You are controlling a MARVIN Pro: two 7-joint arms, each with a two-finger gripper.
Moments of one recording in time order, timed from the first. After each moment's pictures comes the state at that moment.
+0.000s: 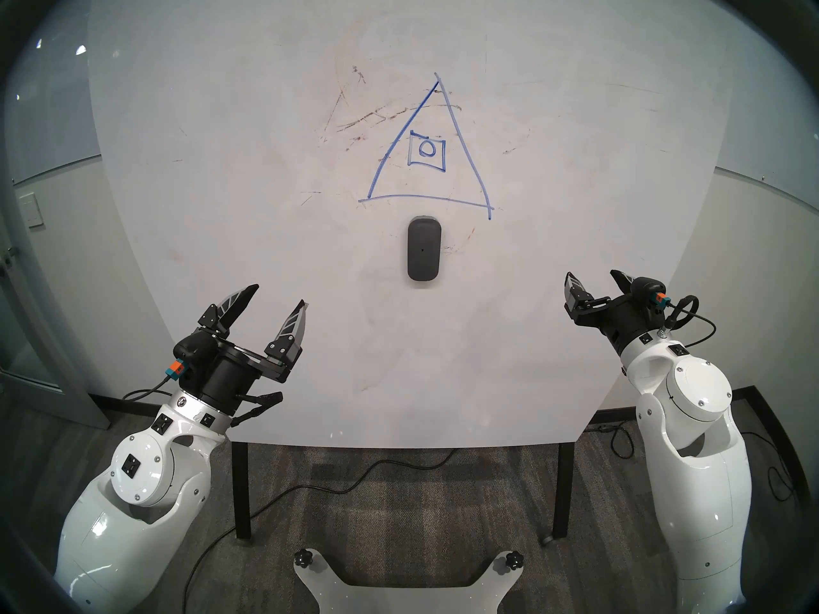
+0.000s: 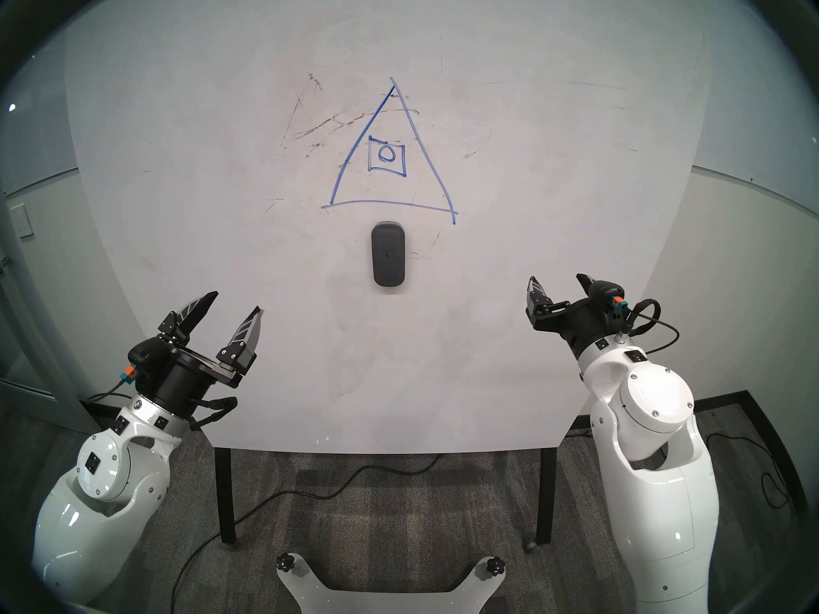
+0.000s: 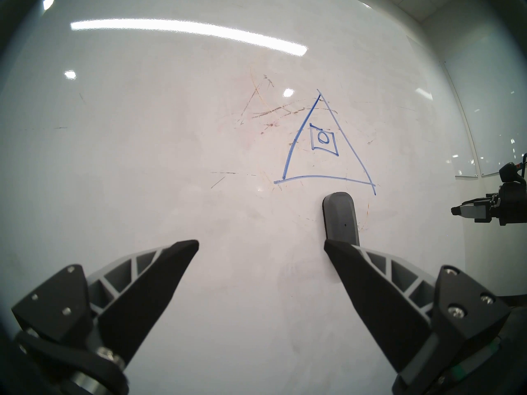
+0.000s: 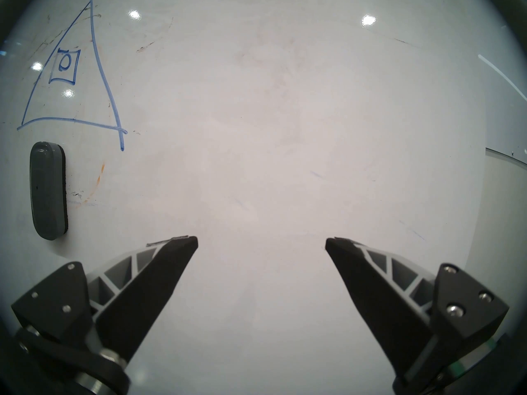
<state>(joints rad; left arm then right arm) 2.02 -0.94 -1.62 -2.11 -0.54 -0.36 -0.10 -1.71 -1.20 1.75 -2.10 0.31 0.29 0.04</state>
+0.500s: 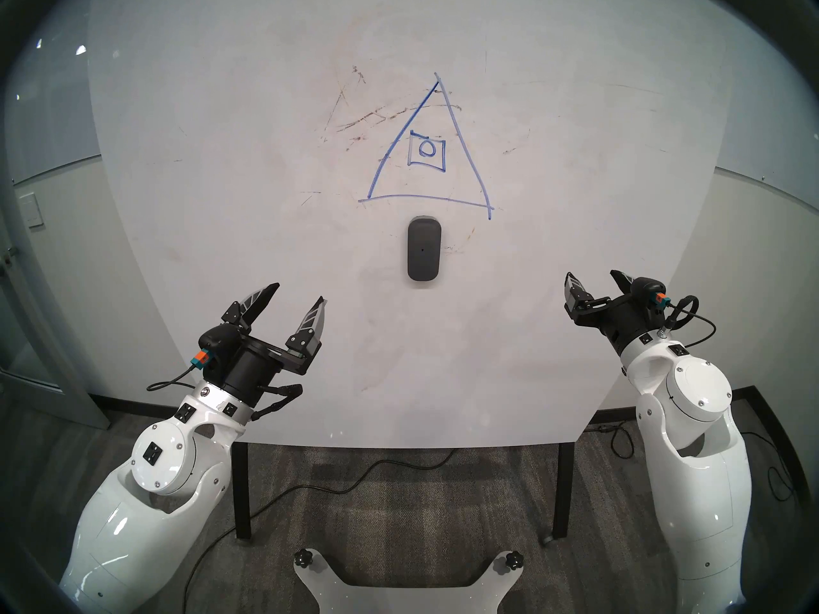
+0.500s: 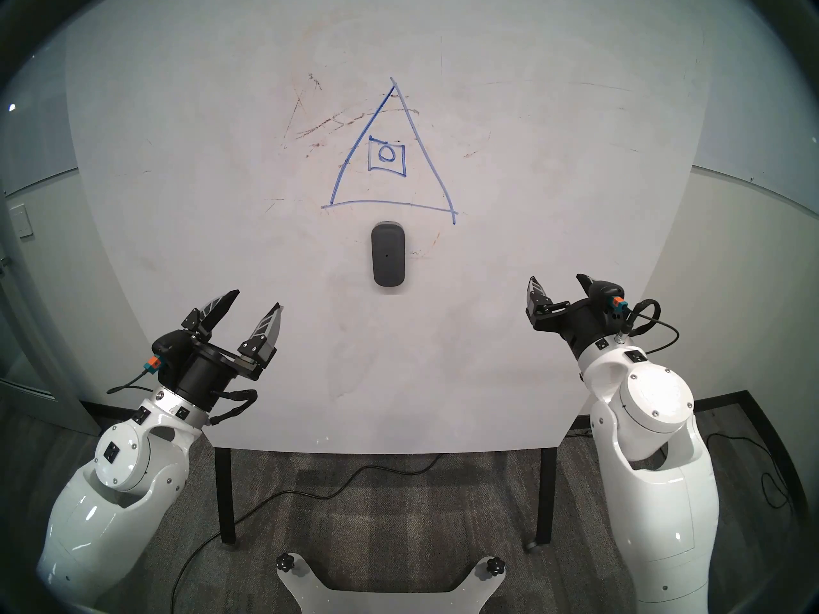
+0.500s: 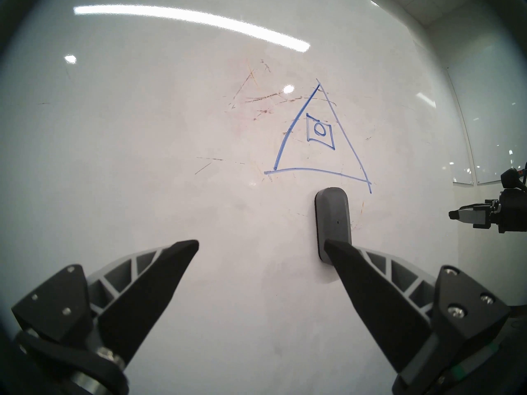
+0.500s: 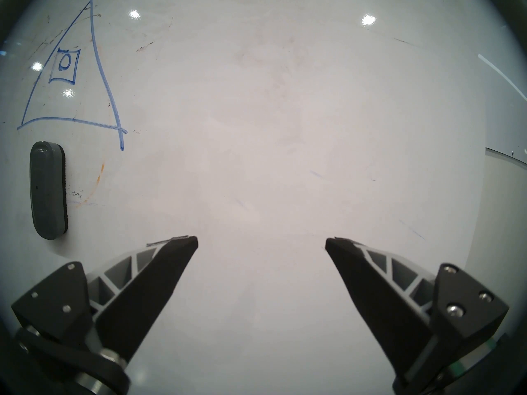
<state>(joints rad) 1.90 -0.96 -1.52 -2.07 -0.55 -0.30 -0.08 -1.71 -1.20 1.75 -2.10 0.31 0.29 0.04</state>
